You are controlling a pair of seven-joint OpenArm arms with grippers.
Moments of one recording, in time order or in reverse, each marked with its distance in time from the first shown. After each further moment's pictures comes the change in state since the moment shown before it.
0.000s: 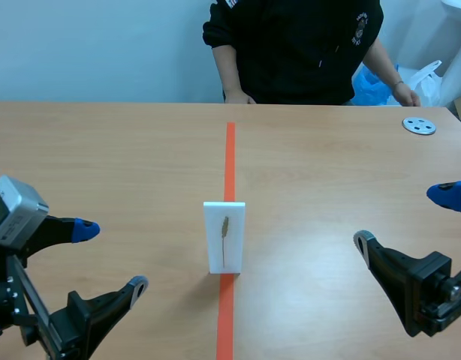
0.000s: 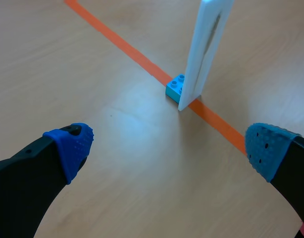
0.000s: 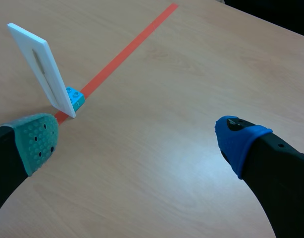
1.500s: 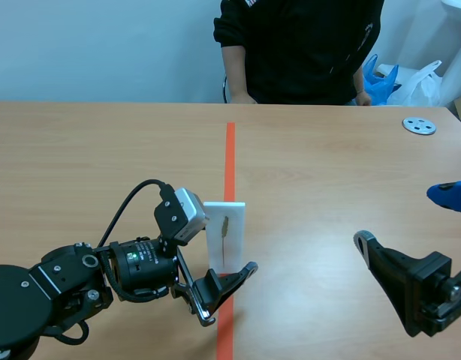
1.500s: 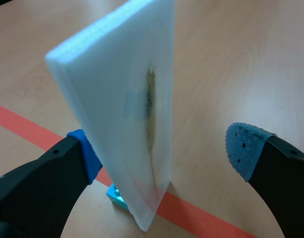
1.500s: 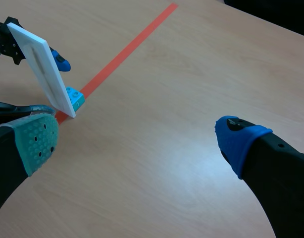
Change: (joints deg) left arm -37.0 13.2 34.0 -40.6 16.8 5.2 -23.7; right arm 0.0 0.0 0.0 0.0 0.0 0.0 0.0
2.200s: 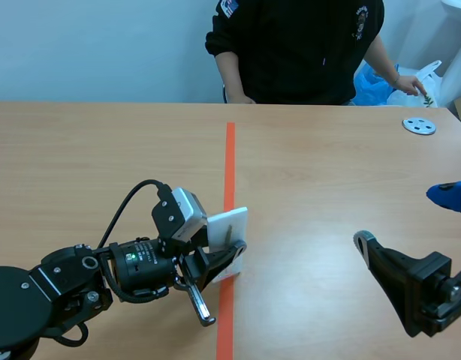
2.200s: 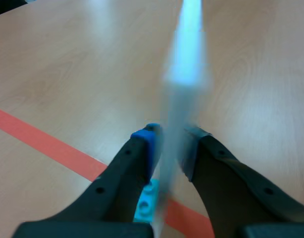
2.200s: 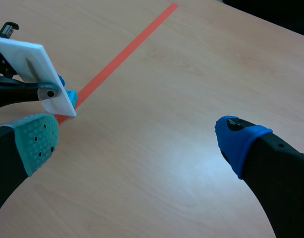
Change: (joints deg) left arm 0.0 0.0 0.0 -0.4 0.0 0.0 -2.0; right arm 0.0 0.0 0.0 0.0 0.0 0.0 0.0
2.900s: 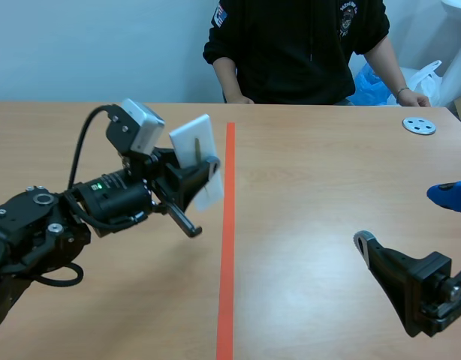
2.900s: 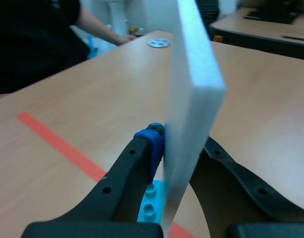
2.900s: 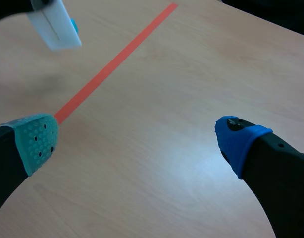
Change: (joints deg) left arm 1.4 -3.0 -11.5 15.7 -13.2 1.0 10.4; right arm 0.0 0.0 0.0 0.0 0.0 0.0 0.0
